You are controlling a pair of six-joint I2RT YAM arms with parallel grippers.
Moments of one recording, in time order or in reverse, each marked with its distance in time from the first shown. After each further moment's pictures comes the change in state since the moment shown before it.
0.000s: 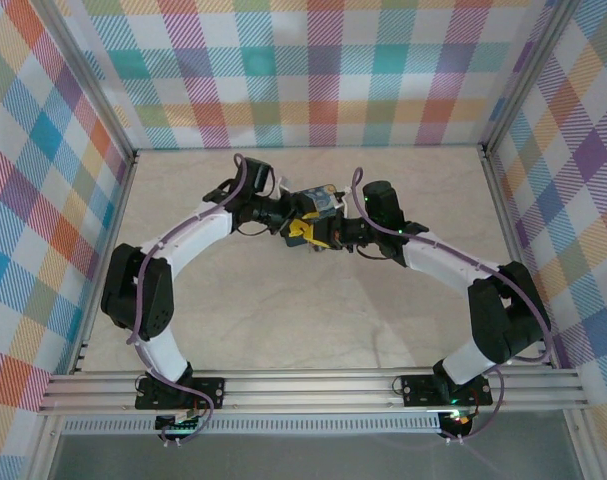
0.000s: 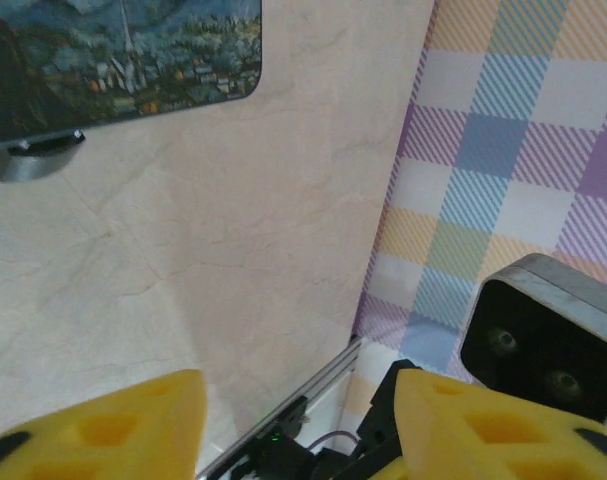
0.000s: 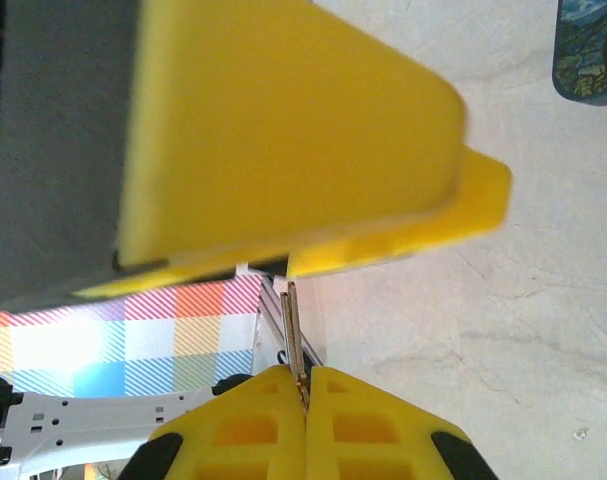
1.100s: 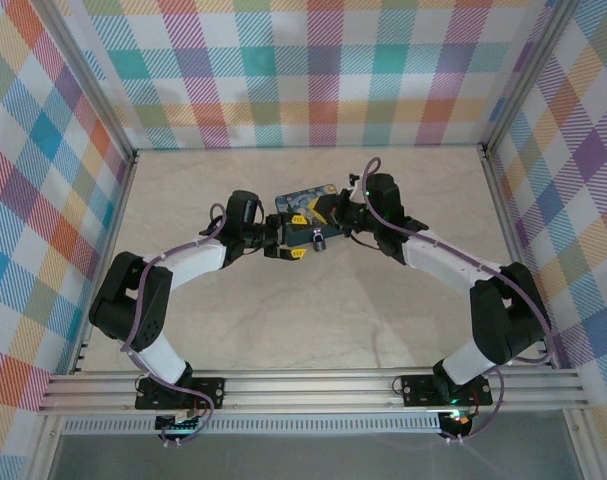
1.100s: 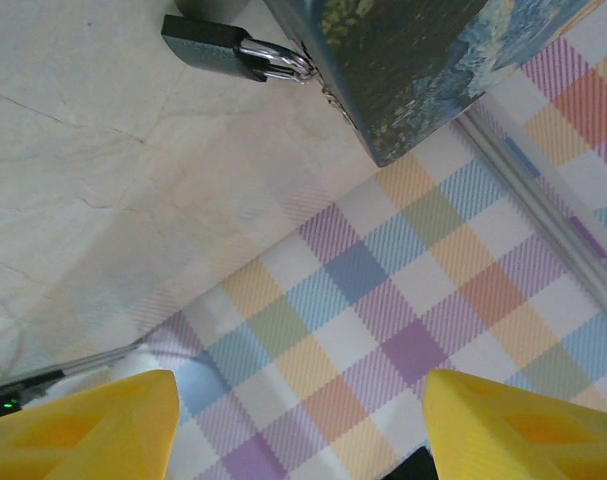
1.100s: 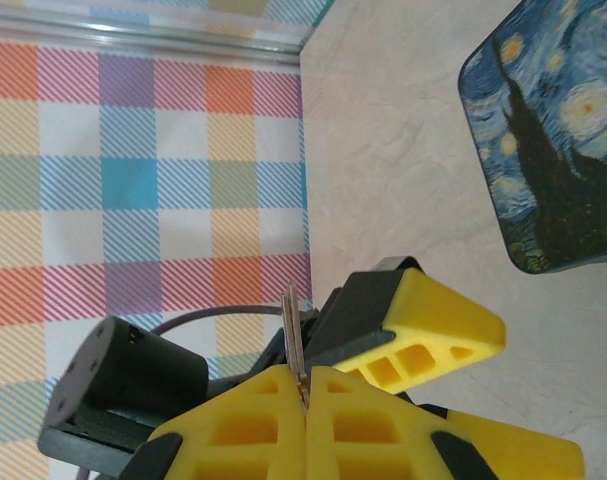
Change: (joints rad) left arm -0.006 -0.087 -0.421 0.531 -0.038 -0.984; right arm 0.011 -0.004 0.031 0.145 0.340 0.292
